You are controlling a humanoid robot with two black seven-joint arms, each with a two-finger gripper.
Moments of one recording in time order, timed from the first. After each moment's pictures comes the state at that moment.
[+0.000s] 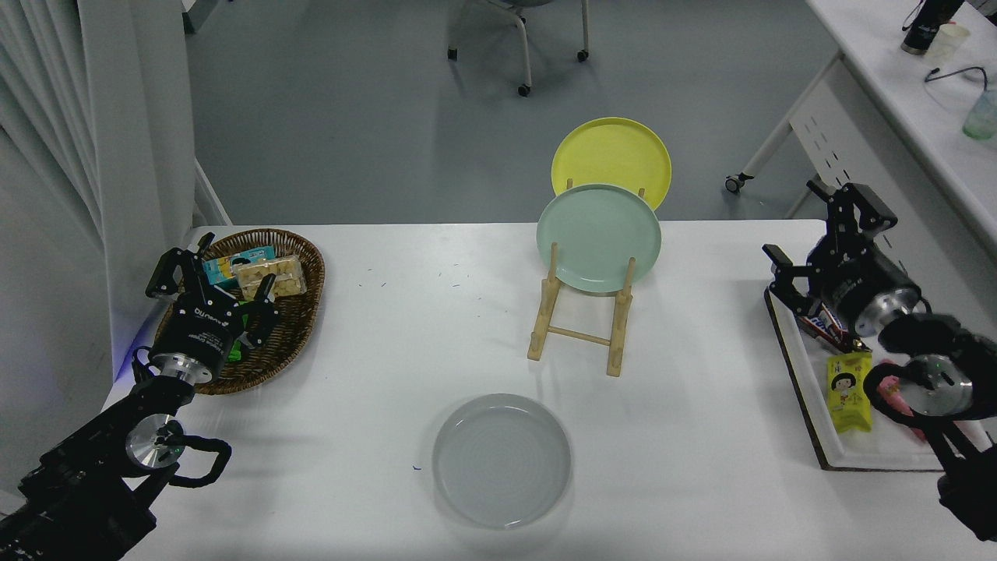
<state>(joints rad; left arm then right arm) -0.48 0.37 -0.93 -0.59 0.16 -0.52 -0.54 0.42 -0.37 1.24 1.03 -0.41 0.11 0.05</state>
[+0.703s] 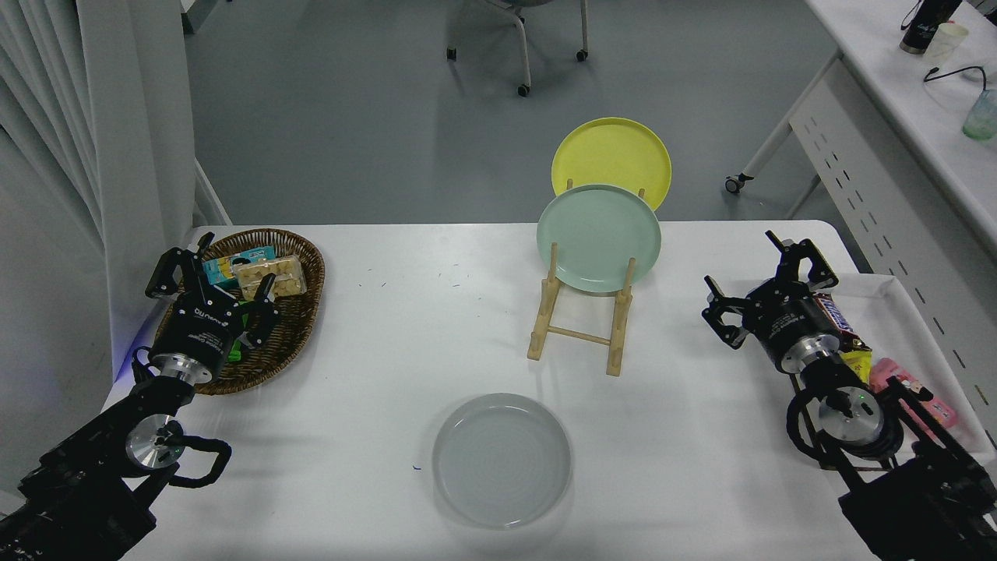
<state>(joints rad) -0.48 0.37 -0.93 -0.59 0.16 -0.52 -0.54 0.46 -0.14 1.25 0.83 -0.23 0.14 0.10</state>
